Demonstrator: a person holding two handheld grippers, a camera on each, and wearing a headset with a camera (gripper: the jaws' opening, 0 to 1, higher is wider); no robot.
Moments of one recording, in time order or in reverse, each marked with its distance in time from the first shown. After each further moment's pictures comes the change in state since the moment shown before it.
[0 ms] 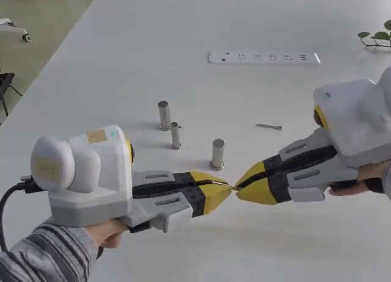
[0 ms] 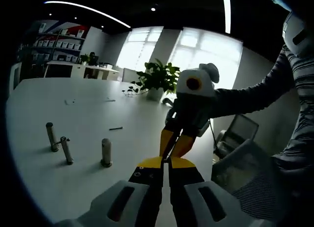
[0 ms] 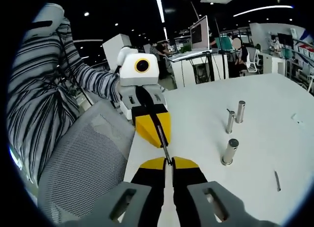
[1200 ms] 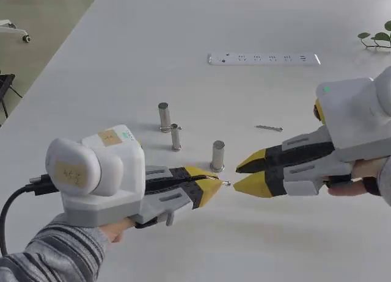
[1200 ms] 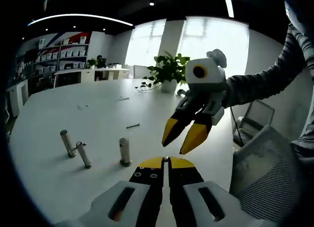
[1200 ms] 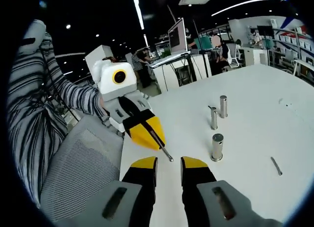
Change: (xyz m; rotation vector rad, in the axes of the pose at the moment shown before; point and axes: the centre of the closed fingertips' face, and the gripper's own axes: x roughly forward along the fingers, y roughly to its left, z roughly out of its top) left arm 0.001 0.026 -0.007 0.122 0.068 0.140; right arm 0.000 -0.026 -0.002 0.236 -0.109 -0.075
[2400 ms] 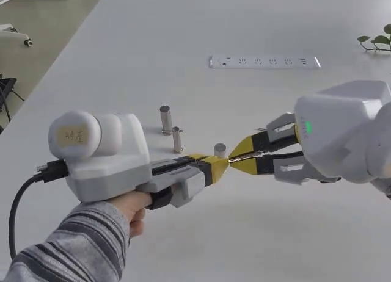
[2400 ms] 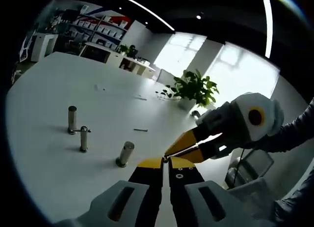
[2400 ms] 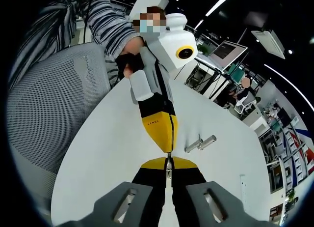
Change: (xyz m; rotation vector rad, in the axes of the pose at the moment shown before) left arm 0.005 0.014 0.028 -0.416 -0.100 0.101; right arm 0.003 -0.016 0.025 -0.860 0.222 -0.206
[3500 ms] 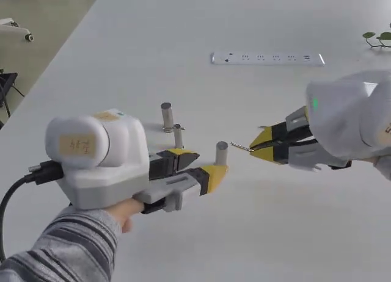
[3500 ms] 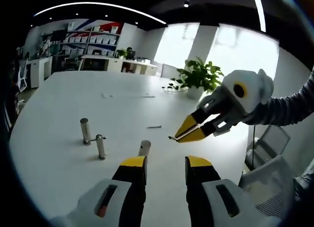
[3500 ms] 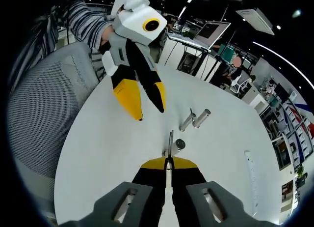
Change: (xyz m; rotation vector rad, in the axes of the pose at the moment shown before) left arm -0.007 0.023 -0.004 0.189 0.052 0.099; right arm -0.001 -0.012 -0.035 0.153 0.075 -0.004
